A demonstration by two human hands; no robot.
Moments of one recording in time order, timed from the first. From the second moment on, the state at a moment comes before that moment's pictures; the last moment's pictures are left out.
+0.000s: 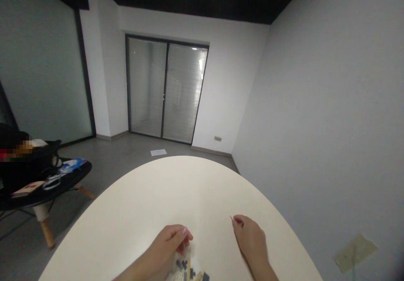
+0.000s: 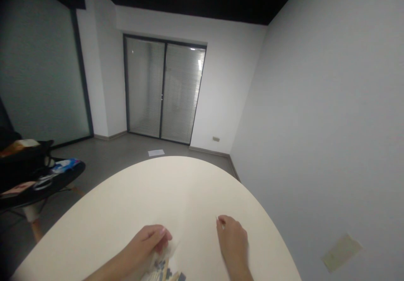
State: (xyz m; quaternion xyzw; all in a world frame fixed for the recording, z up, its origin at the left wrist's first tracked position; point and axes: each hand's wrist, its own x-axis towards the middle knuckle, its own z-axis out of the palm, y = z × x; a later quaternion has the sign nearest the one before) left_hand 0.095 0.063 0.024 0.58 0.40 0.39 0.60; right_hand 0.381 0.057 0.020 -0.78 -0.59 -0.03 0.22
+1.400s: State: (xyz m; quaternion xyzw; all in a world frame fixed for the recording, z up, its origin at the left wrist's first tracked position) left_hand 0.102 0.047 0.018 0.84 0.39 0.19 0.34; right_hand 0.384 0.070 -0.006 -0.70 -0.63 -0.15 0.29
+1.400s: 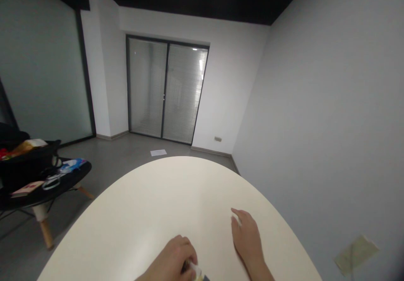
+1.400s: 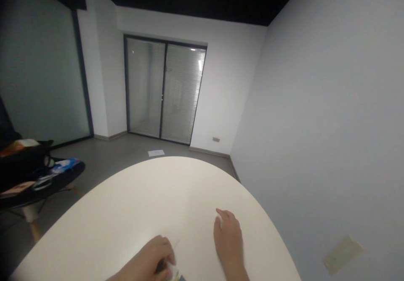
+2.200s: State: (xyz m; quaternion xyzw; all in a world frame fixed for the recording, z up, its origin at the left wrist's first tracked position) left_hand 0.105 0.060 0.002 0.58 0.37 0.43 0.58; right_hand 0.288 0.031 0.043 -0.32 -0.87 -0.05 0.36
